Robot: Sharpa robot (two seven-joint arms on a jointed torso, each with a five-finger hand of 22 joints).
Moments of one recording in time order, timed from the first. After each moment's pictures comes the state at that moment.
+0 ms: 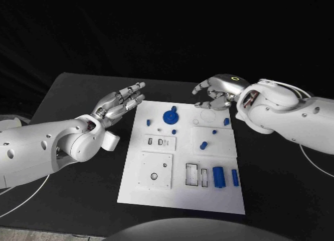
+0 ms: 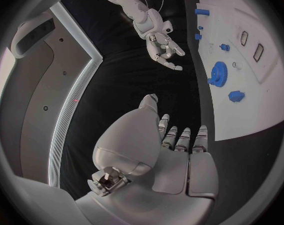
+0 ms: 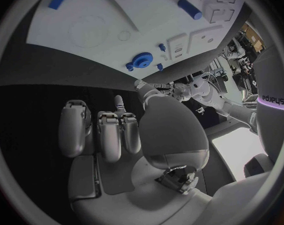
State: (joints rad) left arm 1.24 -0.97 -0.21 1.57 -0.17 -0.17 0.54; left_hand 1.47 0.26 -0.20 0.26 0.54 0.32 0.05 0.05 0.04 0.02 0.01 0.01 0.00 0.00 0.12 0.00 0.00 0.17 0.02 0.25 0.01 0.01; right arm 1.35 -0.81 -0.11 1.51 -1.54 -0.29 -0.08; right_hand 1.19 -0.08 0.22 0.13 0.20 0.78 0.06 0.12 0.32 1.46 -0.02 1.57 1.31 1.46 -0.08 1.55 1.31 0.06 1.41 0.04 1.34 1.31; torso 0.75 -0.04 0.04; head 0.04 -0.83
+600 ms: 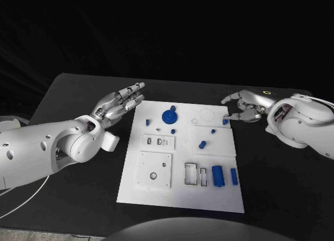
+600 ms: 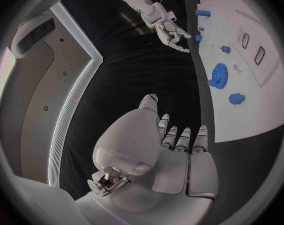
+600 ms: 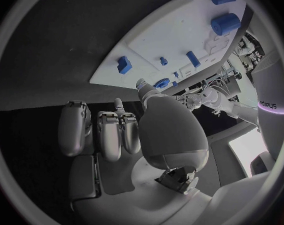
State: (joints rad) left arm 1.24 -0.96 -0.21 1.57 -0.17 -0.17 0.54; left_hand 1.47 0.26 -0.20 0.26 0.54 0.32 0.05 0.05 0.04 0.02 0.01 0.01 0.00 0.00 0.12 0.00 0.00 0.17 0.02 0.25 0.02 0.01; right arm 1.27 -0.99 -0.12 1.52 -1.53 -0.28 -0.08; right_hand 1.20 -0.08 0.18 0.17 0.10 0.73 0.05 0.08 0.28 1.46 -0.02 1.57 1.31 1.46 -0.08 1.53 1.31 0.06 1.41 0.04 1.33 1.31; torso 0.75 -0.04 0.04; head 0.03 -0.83
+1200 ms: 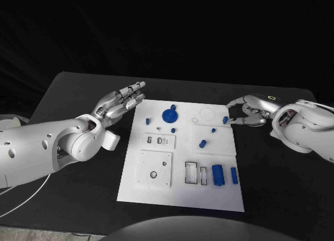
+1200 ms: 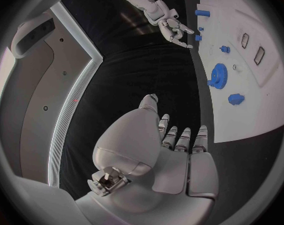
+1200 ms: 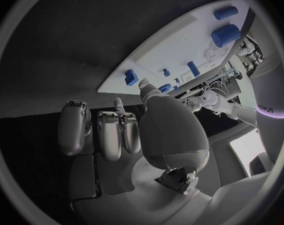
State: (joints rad) left arm 1.24 -0.96 -0.21 1.57 -0.16 -0.17 0.54; left_hand 1.47 0.26 -0.20 0.26 0.54 0.32 0.05 0.05 0.04 0.02 0.01 0.01 0.00 0.00 0.12 0.00 0.00 0.17 0.02 0.25 0.02 0.01; right arm 1.24 -1.02 -0.12 1.50 -1.53 -0.30 -0.04; right_hand 1.19 -0.09 0.15 0.21 0.06 0.74 0.06 0.08 0.27 1.46 -0.02 1.57 1.31 1.46 -0.08 1.52 1.31 0.06 1.41 0.04 1.32 1.31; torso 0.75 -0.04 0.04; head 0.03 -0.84
